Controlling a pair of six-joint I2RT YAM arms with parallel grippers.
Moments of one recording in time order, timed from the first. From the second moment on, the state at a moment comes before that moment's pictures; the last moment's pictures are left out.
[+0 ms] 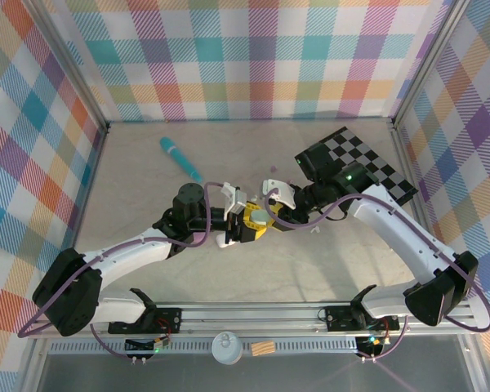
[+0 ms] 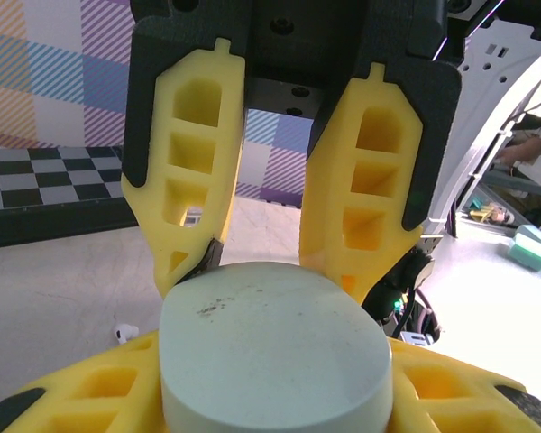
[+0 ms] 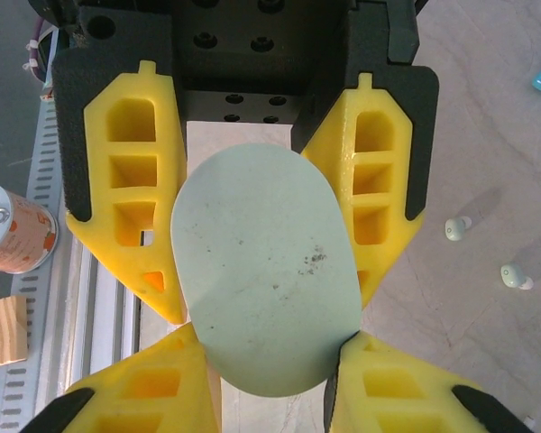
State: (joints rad) left arm -0.69 1.28 0.66 0.51 0.90 -0.11; right arm 0.65 1.34 1.39 -1.11 -0.59 -0.73
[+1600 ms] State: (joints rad) left arm -0.67 1.34 0.65 0.75 0.92 -0.21; right arm 0.55 1.26 1.29 -0.87 -0.86 -0.56
